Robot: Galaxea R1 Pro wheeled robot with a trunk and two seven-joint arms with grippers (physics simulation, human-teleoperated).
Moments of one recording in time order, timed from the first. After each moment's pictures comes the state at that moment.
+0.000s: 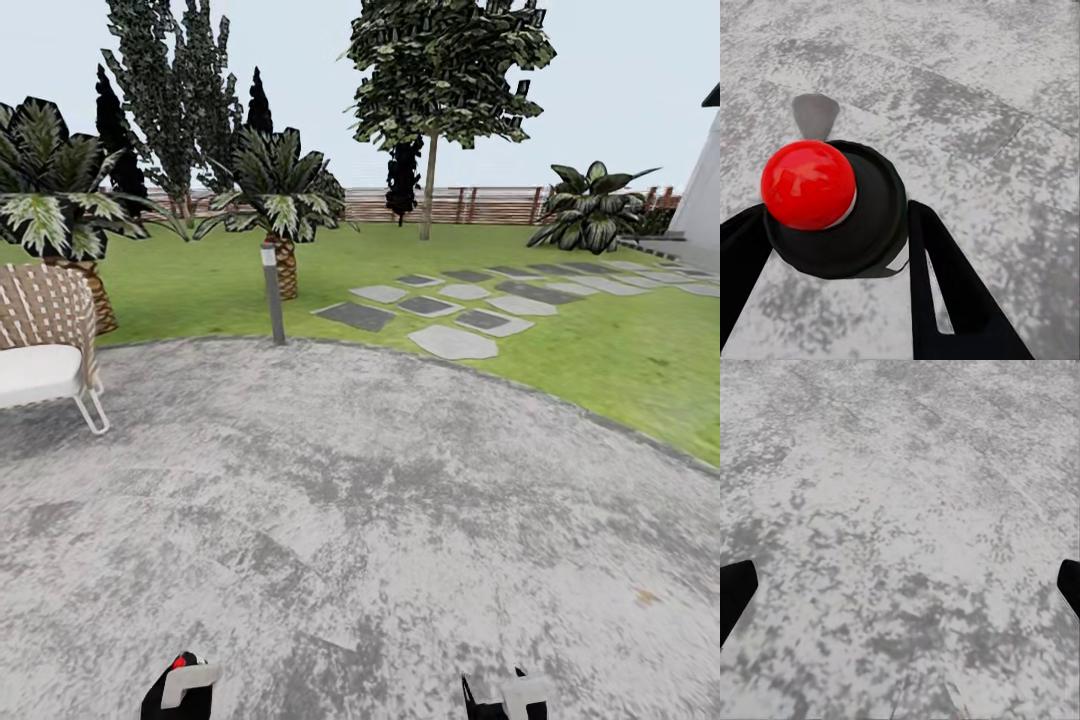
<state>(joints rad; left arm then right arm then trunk) -0.28 0.06 0.04 -0.33 0.00 -0.52 0.10 -0.11 -0.04 0.11 -0.63 0.04 -0.40 -0.08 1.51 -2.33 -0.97</state>
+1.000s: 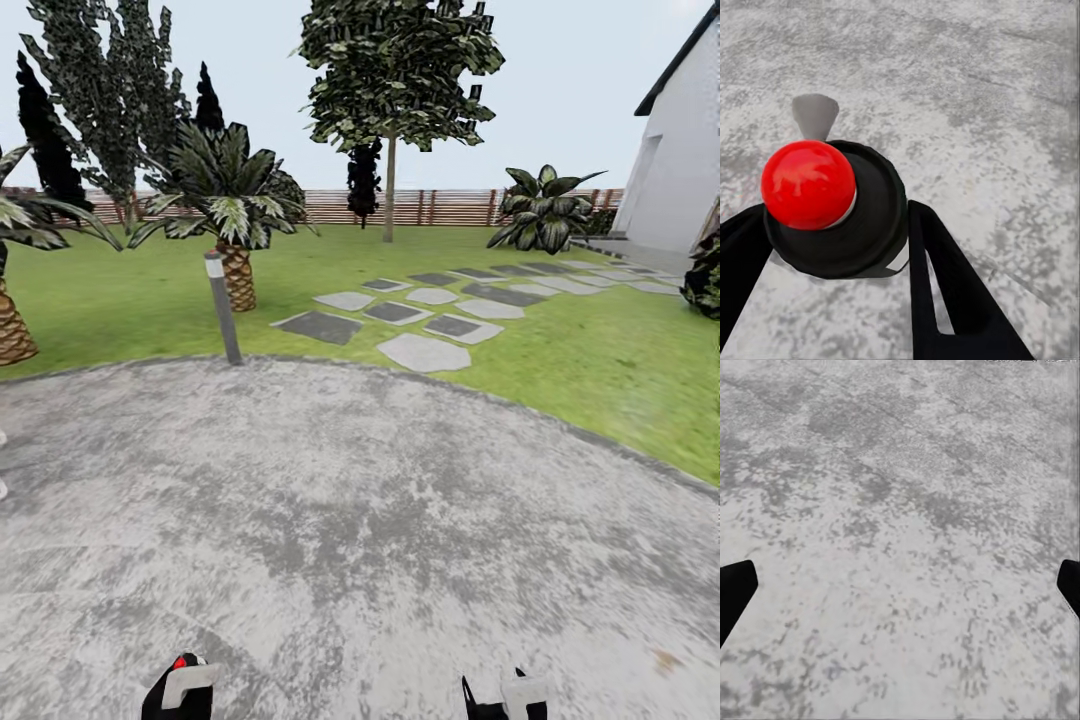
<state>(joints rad) -0.28 0.06 0.04 -0.32 0.00 -0.52 0.10 -0.11 -0.04 0.11 -0.63 0.04 -0.40 -0.08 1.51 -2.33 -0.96</state>
